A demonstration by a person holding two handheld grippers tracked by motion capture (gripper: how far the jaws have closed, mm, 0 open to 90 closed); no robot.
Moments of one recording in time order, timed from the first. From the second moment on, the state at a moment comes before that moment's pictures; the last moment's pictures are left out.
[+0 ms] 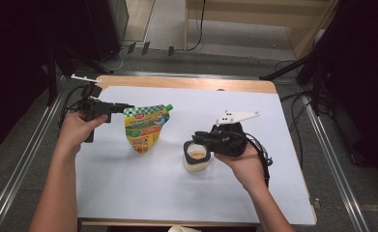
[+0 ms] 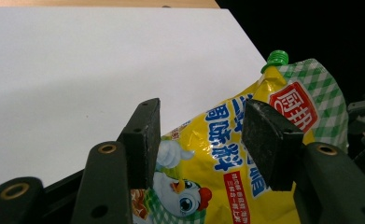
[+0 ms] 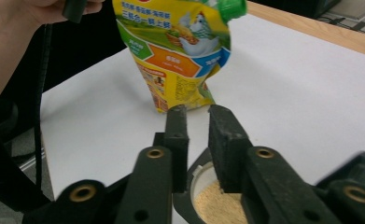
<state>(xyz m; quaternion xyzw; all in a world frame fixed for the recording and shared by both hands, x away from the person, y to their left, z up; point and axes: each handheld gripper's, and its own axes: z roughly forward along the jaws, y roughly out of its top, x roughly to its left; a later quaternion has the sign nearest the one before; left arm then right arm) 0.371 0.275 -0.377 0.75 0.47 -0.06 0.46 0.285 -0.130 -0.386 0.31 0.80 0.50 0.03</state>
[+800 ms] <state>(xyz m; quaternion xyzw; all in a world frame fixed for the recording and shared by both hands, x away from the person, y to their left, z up) 0.371 0.271 -0.381 0.76 0.46 -0.06 0.46 0.302 -0.189 -0.378 0.37 0.78 0.49 0.07</state>
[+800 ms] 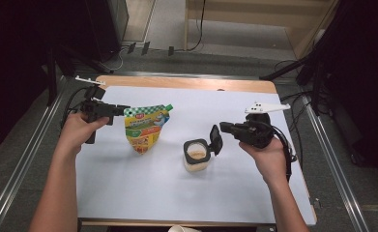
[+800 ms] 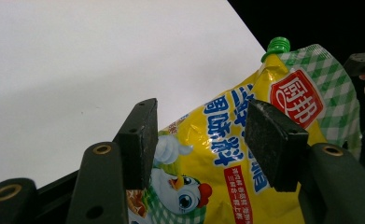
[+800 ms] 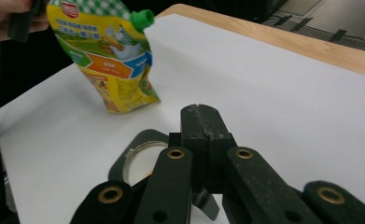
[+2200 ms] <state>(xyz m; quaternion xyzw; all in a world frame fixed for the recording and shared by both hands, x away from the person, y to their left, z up) 0.373 0.270 -0.390 0.76 0.46 -0.07 0.45 0.303 -0.144 -0.418 0.34 0.81 0.48 0.01</state>
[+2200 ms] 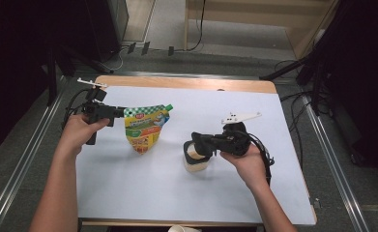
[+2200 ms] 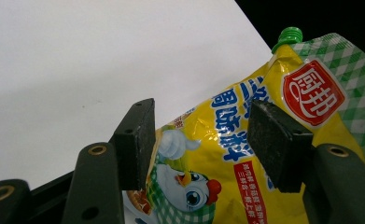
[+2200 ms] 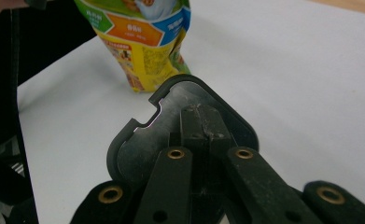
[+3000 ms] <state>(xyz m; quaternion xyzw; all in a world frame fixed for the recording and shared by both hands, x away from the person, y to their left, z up) 0.373 0.267 -0.394 0.77 0.46 -0.07 0.44 0.301 -0.129 -0.433 0.32 0.82 0.47 0.01</state>
